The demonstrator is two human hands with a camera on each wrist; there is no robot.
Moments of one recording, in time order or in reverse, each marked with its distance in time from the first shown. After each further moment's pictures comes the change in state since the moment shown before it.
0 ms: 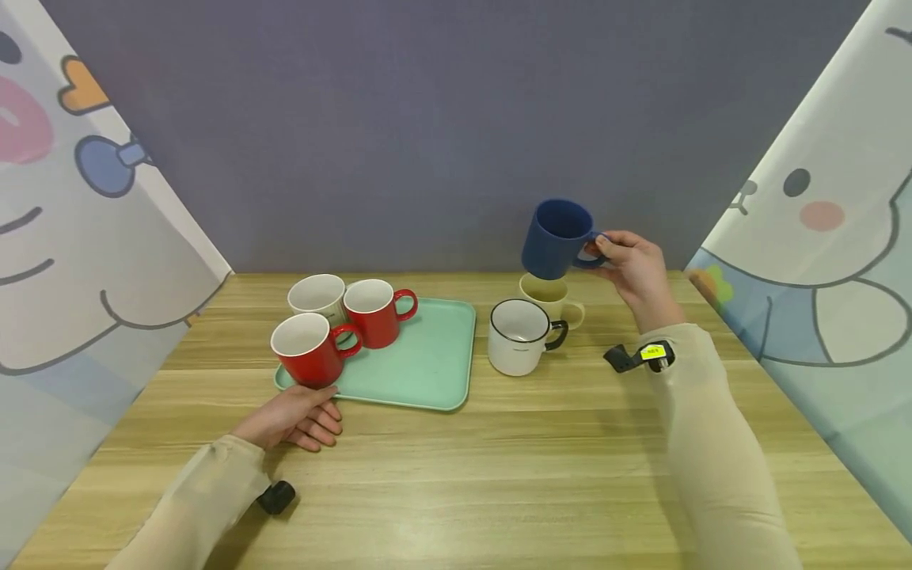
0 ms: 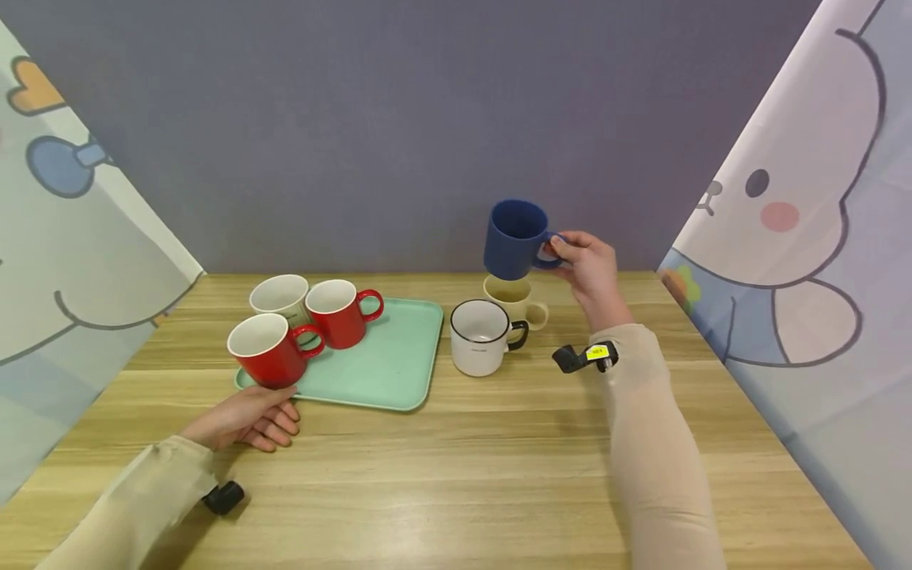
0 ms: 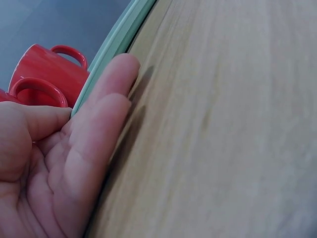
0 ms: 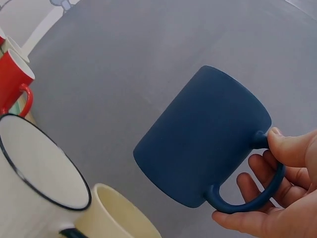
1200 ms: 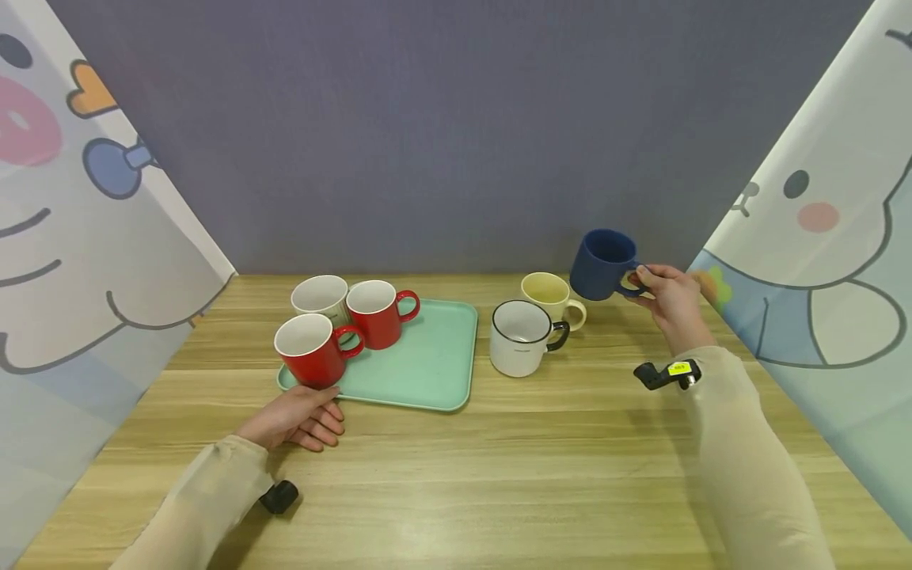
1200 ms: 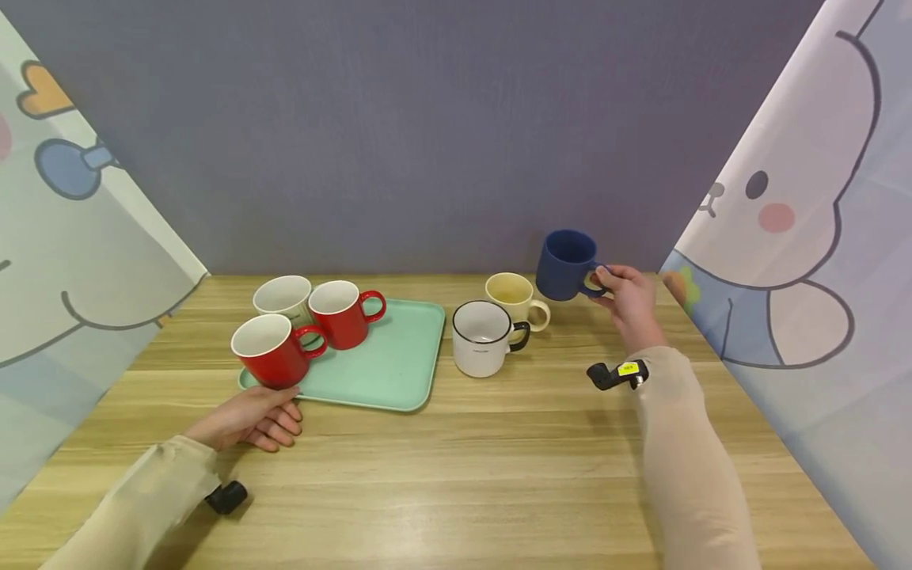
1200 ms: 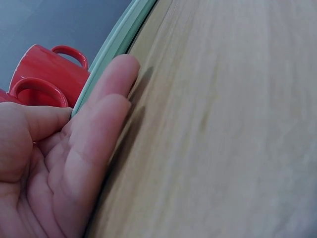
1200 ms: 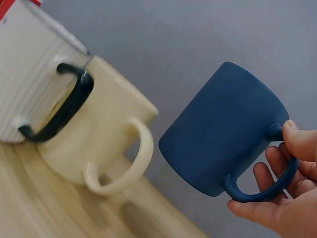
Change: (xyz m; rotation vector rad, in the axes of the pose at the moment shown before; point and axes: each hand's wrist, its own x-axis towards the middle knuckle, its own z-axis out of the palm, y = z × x) left_hand -0.001 -0.002 0.001 0.019 0.014 0.010; right_hand -0.009 0.014 -0.077 0.064 0.122 0.036
